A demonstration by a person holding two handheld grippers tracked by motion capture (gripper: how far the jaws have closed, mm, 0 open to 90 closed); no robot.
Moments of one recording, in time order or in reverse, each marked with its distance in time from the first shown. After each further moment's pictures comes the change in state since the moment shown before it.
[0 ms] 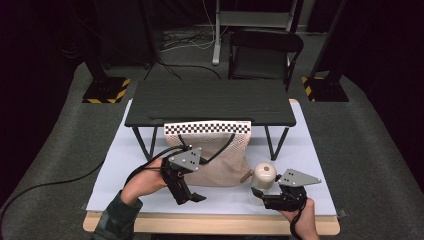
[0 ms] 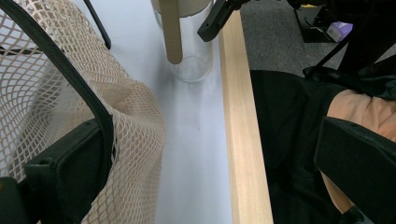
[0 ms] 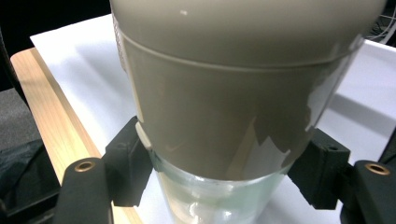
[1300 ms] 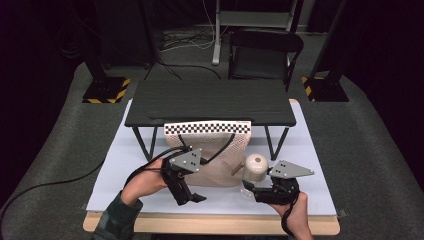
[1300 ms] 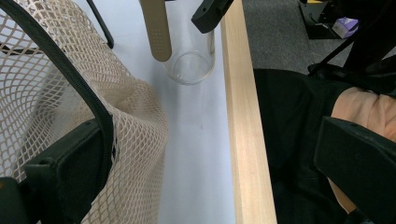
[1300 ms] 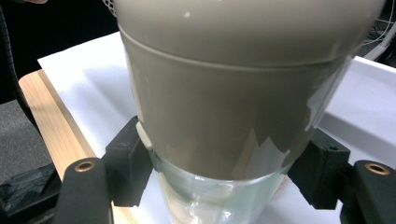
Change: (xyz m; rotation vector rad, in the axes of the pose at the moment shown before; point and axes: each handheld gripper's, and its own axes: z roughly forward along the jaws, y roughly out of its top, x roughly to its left) left arm -0.002 0.000 0.001 0.009 0.014 0.009; right arm 0.019 0.039 0.006 -0.009 -0.008 0.010
